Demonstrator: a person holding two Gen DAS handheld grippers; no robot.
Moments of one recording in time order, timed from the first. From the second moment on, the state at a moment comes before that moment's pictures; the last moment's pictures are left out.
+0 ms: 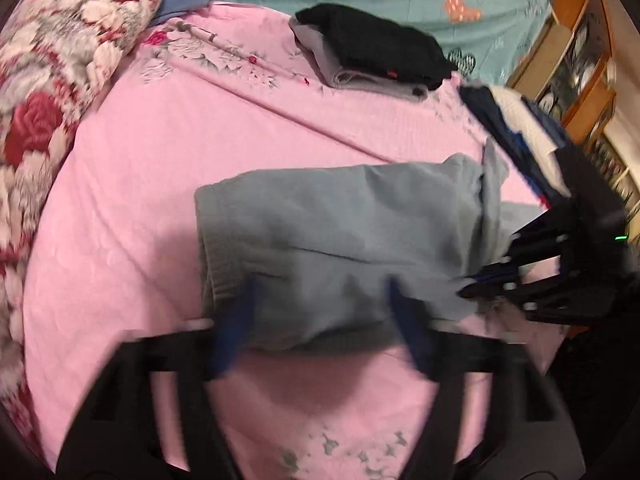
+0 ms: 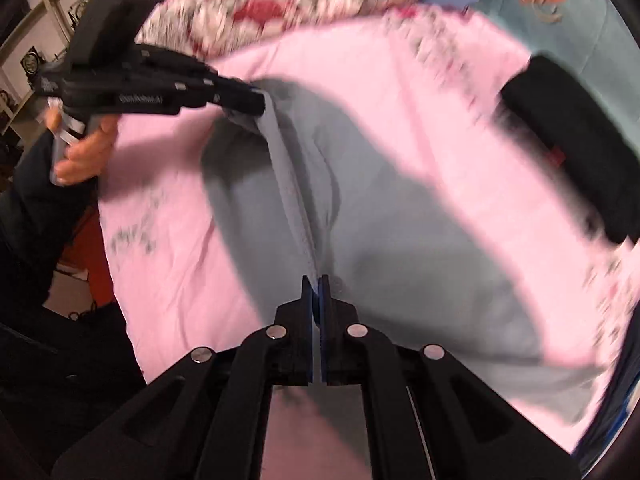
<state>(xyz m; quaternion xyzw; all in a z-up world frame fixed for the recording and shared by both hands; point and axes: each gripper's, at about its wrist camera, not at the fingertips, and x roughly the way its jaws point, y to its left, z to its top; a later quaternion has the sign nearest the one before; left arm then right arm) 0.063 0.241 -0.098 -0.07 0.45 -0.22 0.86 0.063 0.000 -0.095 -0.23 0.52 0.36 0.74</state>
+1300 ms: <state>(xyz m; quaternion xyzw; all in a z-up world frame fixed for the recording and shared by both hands) 0.078 0.209 -0.151 -0.28 0.52 -0.12 0.80 0.202 -0.266 -0.057 0.07 0.61 0.01 0.79</state>
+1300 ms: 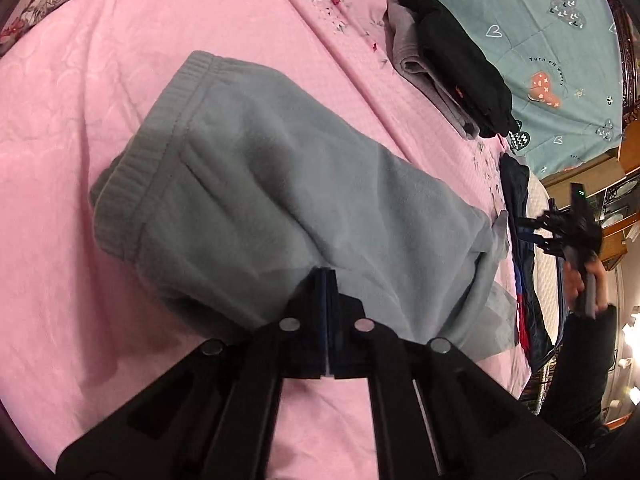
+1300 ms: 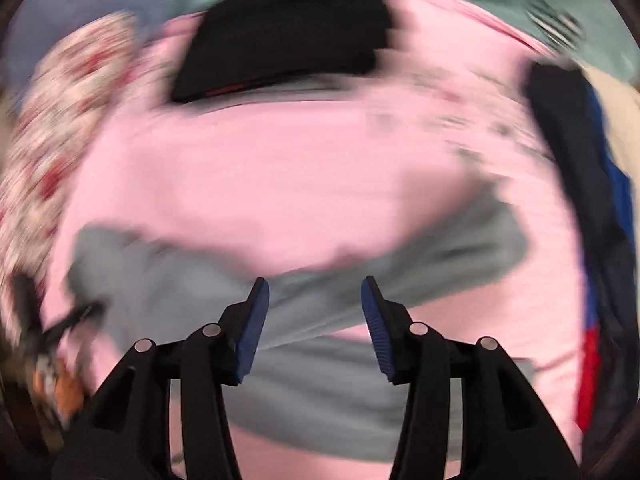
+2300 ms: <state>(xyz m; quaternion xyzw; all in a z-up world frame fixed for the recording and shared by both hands) 0.114 0.206 -0.142 -0.18 0.61 -0.18 0.75 -0.011 -0.416 -0.122 0.33 0.56 -0.09 0.76</state>
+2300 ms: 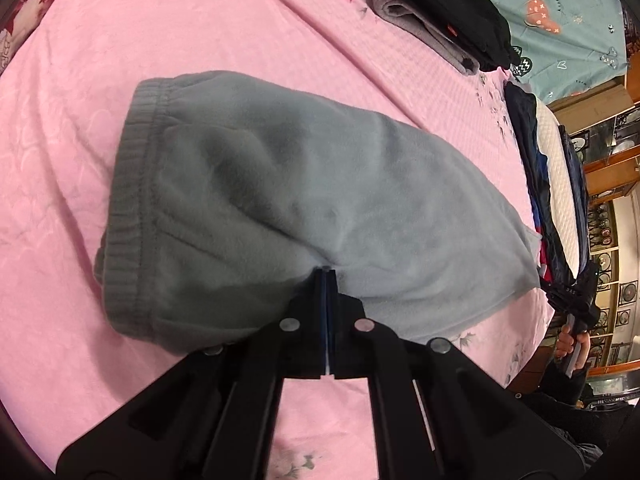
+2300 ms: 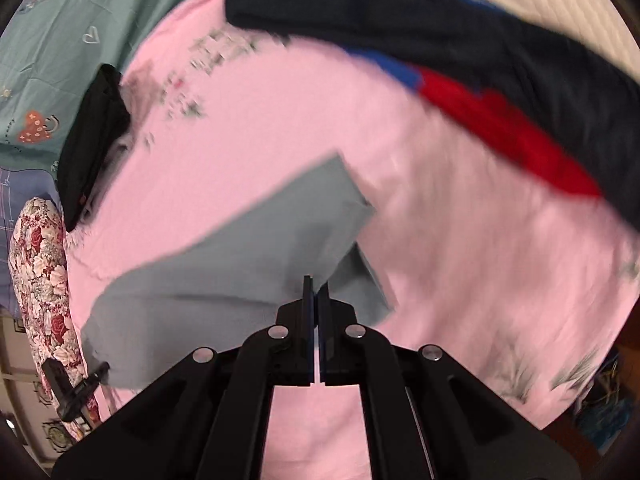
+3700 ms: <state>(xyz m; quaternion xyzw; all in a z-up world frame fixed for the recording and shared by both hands) 0.081 0.248 -0.134 -0.20 0.57 -0.09 0.79 0.012 -0.025 -0.091 -0.23 0.53 0.36 0.73</state>
